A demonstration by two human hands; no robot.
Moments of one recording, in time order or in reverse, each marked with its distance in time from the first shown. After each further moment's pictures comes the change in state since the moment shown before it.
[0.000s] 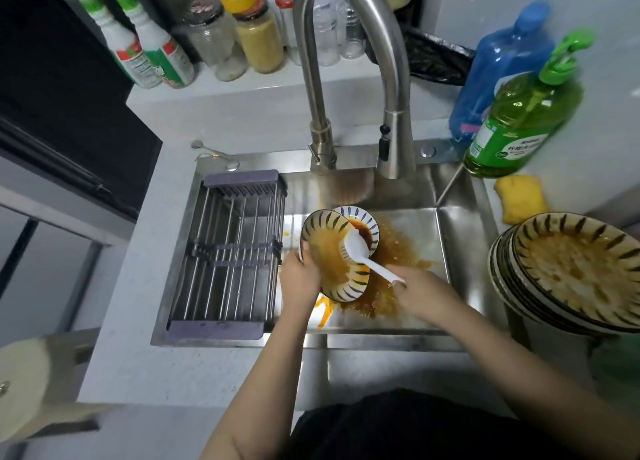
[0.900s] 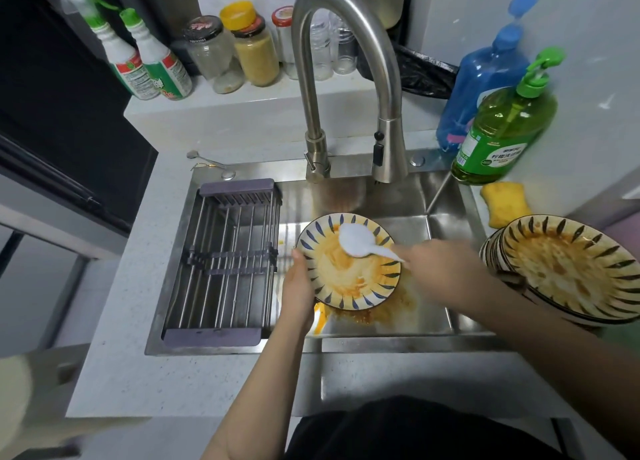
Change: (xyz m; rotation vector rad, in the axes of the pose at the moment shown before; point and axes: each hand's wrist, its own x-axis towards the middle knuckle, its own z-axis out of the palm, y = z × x) left_hand -0.021 0.005 -0.010 -0.678 -0.293 -0.242; right_hand -0.042 -0.040 -0.064 -0.836 0.143 -0.209
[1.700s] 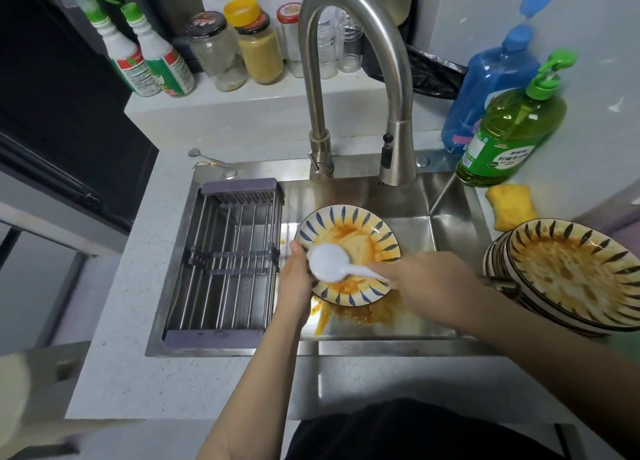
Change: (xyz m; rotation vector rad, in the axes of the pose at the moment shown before) left_hand 0.001 0.019 -0.006 0.100 -0.016 0.074; right_hand 0.001 -0.017 -0.002 0.042 0.028 -0.183
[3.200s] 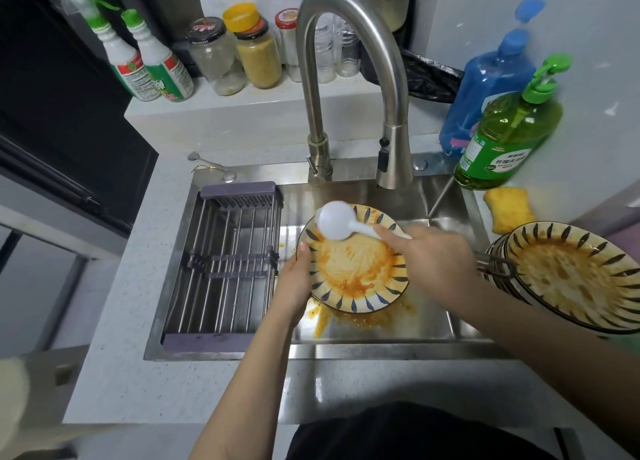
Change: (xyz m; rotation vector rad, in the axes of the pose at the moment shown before) left_hand 0.004 0.008 -0.004 0.092 -0.090 0.000; right_hand 0.026 0.022 0.024 -0.172 0.408 0.188
